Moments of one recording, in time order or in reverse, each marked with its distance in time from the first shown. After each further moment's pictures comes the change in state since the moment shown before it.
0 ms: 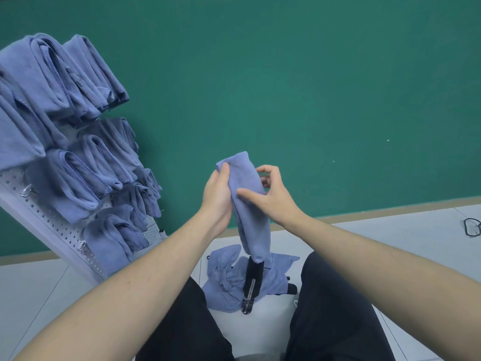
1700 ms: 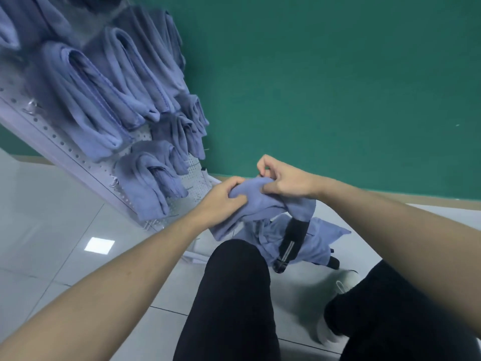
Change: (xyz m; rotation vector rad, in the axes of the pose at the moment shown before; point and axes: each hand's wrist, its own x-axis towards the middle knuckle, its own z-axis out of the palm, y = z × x) left_hand 0.069 -0.085 -0.195 0.947 -0.152 -0.035; right_hand 0.119 0.116 0.116 -0.255 -0.834 0.027
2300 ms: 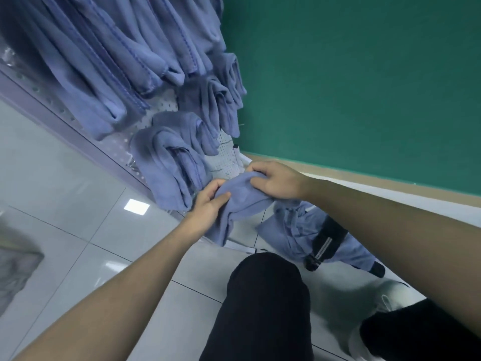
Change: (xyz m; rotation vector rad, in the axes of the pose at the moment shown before) left_hand -0.012 -0.110 -0.030 -0.369 0.282 -0.199; right_hand 0.113 0.028 0.086 -0.124 -0.095 -0.037
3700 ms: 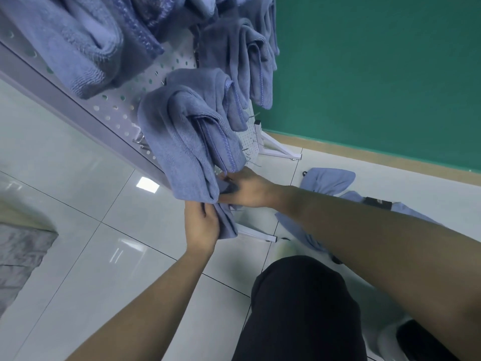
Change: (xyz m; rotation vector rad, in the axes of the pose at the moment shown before) left_hand 0.001 -0.123 -0.034 0.218 0.575 -0.004; right_hand 0.099 0.010 0.135 0.097 -0.116 -0.175
